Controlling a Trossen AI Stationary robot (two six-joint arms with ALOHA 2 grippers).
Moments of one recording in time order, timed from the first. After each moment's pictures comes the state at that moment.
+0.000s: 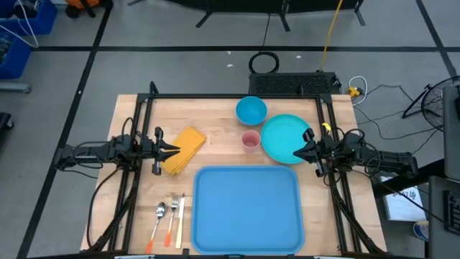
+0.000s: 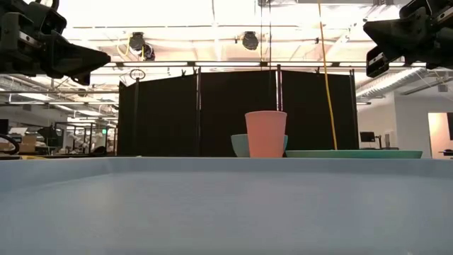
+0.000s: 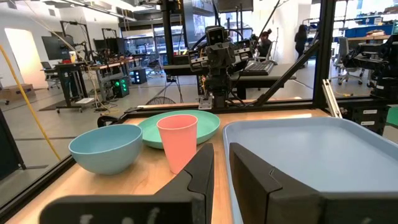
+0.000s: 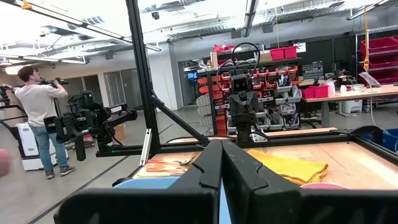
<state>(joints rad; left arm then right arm) 0.02 0.02 0.01 0.06 0.00 0.07 -0.13 0.01 0.01 0.21 -0.29 0.20</state>
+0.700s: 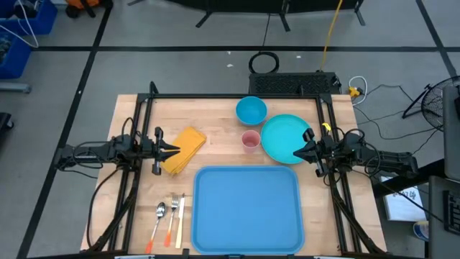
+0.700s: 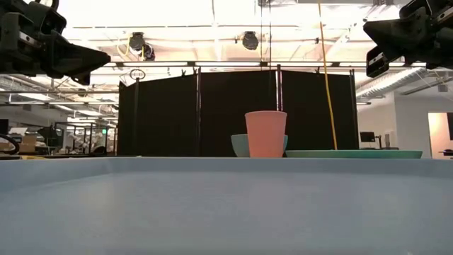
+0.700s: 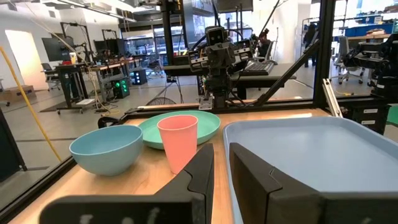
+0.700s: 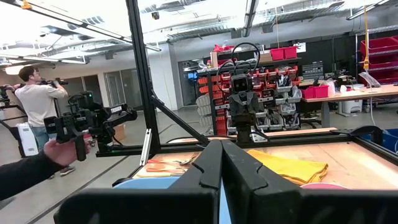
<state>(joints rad) 0.02 0.02 0.01 0.06 0.00 0.08 -0.13 0.01 0.01 0.21 -0.29 0.20</state>
